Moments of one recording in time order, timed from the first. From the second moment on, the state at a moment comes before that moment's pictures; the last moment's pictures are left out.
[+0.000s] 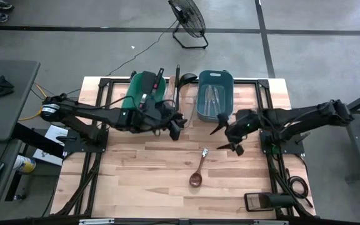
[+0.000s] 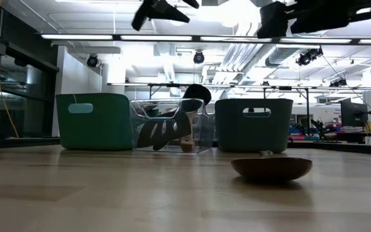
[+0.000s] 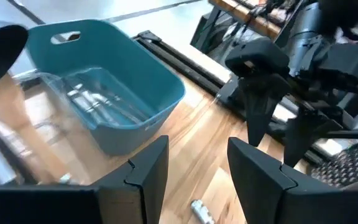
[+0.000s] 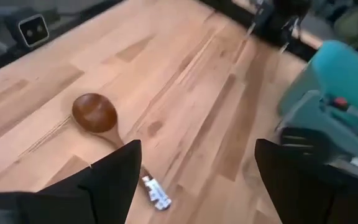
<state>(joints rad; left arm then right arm) -0.12 1.40 1.20 -0.16 -0.49 -0.61 0.07 1.02 0.74 -0.28 -0.18 -0.43</state>
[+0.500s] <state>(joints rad) -0.32 1.32 1.20 -0.40 -0.68 -0.75 0.25 1.46 0.86 -0.43 -0.12 -0.49</state>
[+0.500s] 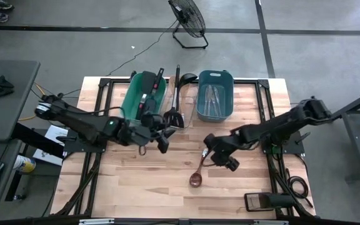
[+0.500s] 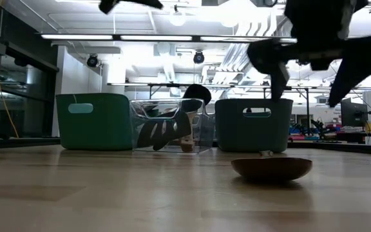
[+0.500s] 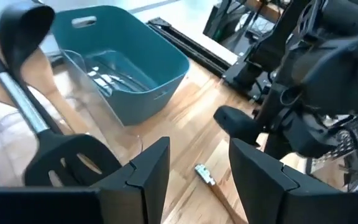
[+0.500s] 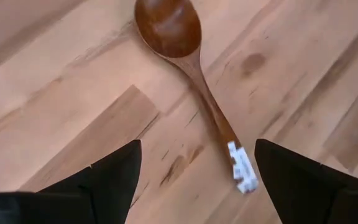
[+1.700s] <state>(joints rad) -0.43 1.29 1.20 -0.44 -0.70 -0.74 0.17 1.82 1.09 -0.51 -0.14 -0.72</state>
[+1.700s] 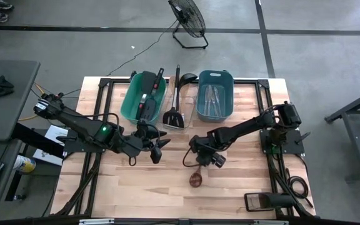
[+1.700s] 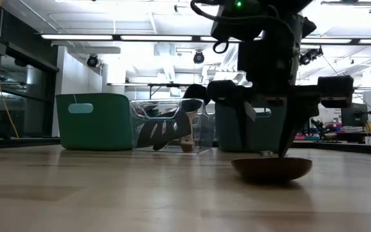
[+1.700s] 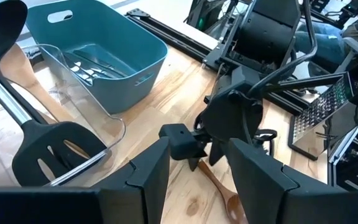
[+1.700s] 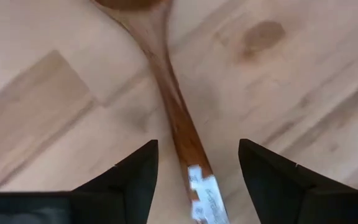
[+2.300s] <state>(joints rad) -0.43 1.29 1.20 -0.46 -0.70 -0.79 0.17 1.89 1.10 -0.51 -0.19 -0.73</state>
